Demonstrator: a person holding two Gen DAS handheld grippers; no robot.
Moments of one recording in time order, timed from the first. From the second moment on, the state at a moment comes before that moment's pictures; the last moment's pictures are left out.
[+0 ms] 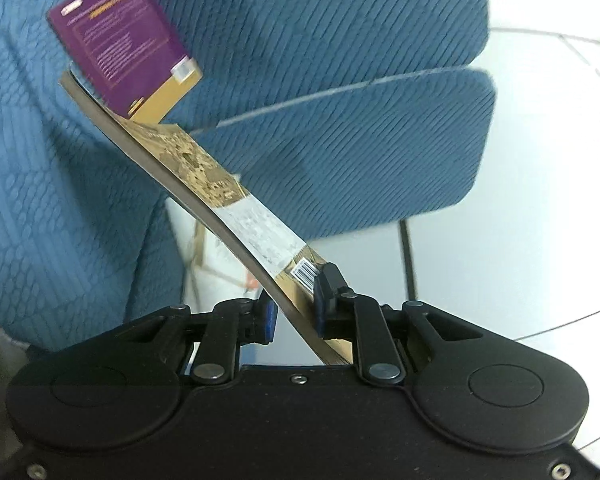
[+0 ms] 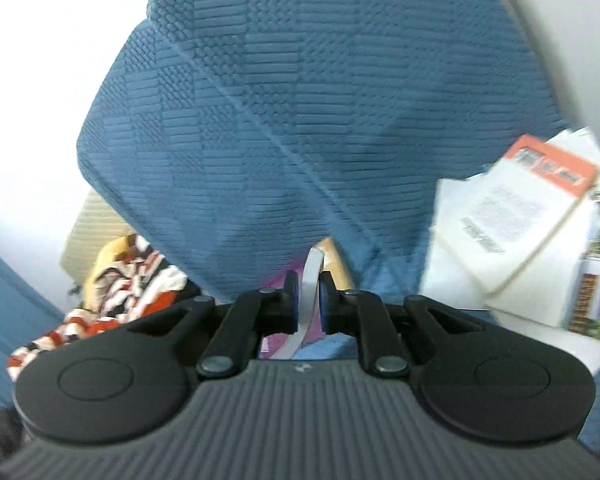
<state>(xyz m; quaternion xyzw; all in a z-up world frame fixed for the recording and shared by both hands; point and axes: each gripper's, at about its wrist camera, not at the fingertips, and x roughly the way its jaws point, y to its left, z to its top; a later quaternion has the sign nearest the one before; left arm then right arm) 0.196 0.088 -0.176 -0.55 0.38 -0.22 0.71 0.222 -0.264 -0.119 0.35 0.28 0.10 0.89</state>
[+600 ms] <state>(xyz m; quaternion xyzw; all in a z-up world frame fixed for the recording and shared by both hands) 0.163 0.074 -0.232 -0.46 0.50 -0.15 0.72 0.150 -0.275 -0.222 0.36 0.38 0.07 0.85</state>
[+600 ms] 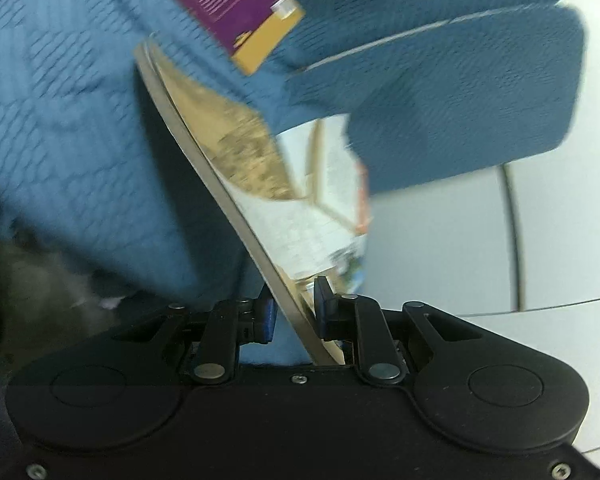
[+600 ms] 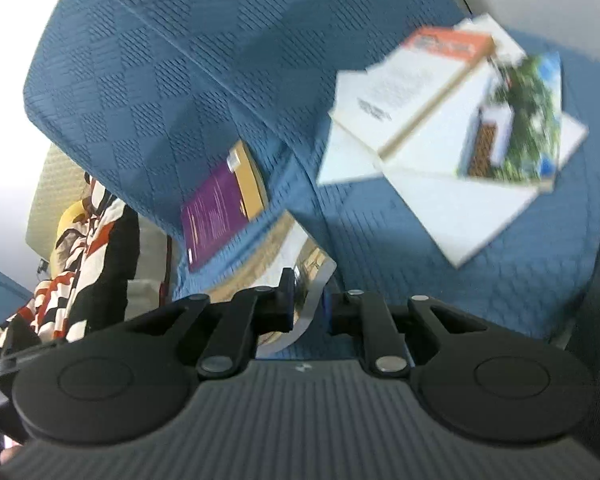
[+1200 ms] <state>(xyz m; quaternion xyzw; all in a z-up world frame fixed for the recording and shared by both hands) 0.145 0.058 -0.269 -0.37 0.57 -0.04 0.73 0.145 -0.289 -0.250 0.34 0.45 0.07 0.82</state>
